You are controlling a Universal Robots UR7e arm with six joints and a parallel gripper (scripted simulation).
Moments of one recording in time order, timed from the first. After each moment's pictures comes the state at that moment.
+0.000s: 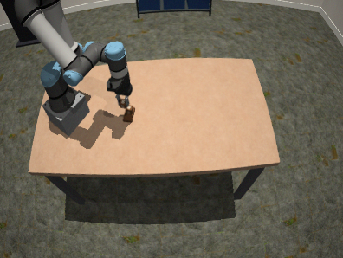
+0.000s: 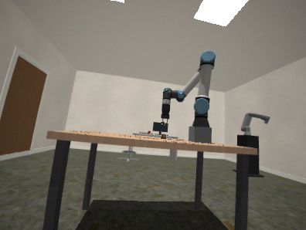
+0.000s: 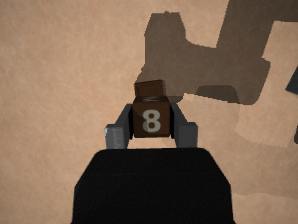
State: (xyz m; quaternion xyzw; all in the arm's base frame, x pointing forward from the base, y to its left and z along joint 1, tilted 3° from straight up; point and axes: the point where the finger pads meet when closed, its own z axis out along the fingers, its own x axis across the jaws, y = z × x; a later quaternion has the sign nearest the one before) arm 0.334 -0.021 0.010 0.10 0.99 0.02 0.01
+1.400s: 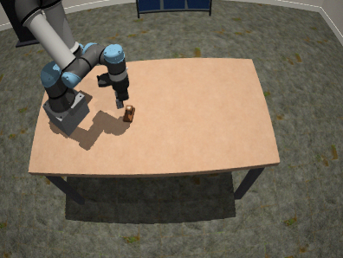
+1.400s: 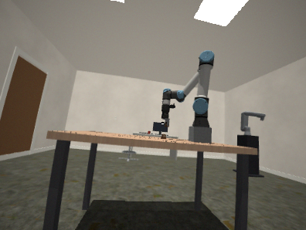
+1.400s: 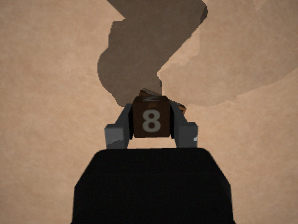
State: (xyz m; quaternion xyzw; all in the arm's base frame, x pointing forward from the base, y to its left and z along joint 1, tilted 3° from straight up) arm 0.315 -0.021 0.009 0.60 0.80 0.02 0.00
